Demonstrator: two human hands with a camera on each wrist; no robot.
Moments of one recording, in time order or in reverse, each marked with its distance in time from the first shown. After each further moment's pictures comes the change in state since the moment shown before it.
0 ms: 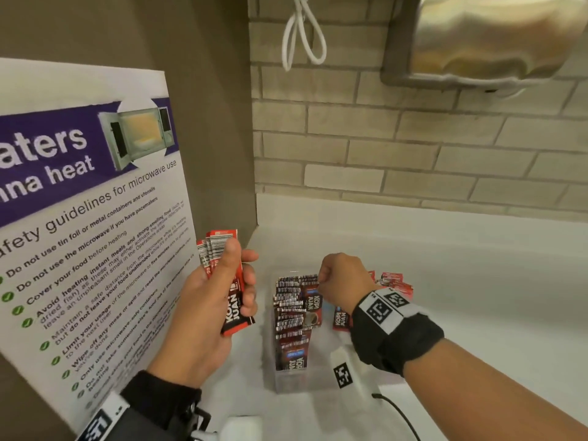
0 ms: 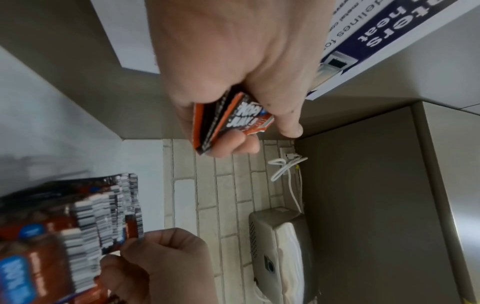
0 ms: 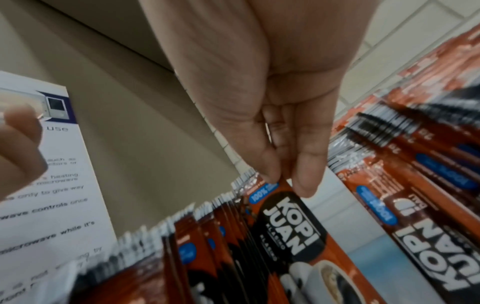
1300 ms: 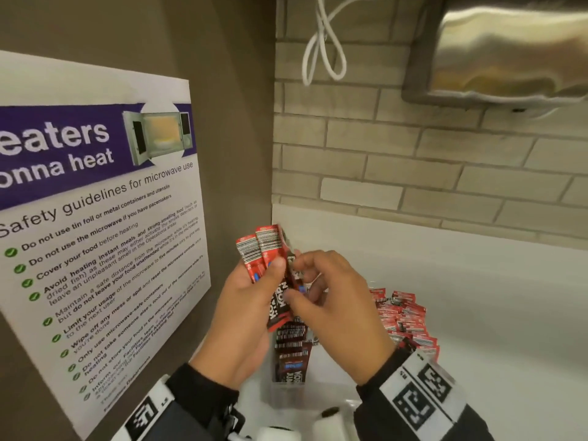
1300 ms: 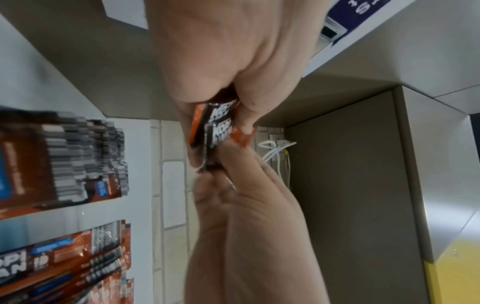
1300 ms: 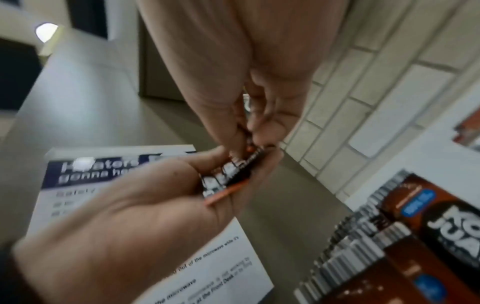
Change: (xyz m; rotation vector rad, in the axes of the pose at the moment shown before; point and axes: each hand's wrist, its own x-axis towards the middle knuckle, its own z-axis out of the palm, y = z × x) left_hand 0.003 -0.028 0.029 0.026 0.023 0.064; right_hand -0.063 -0.032 -0.006 0.527 0.276 -0.459
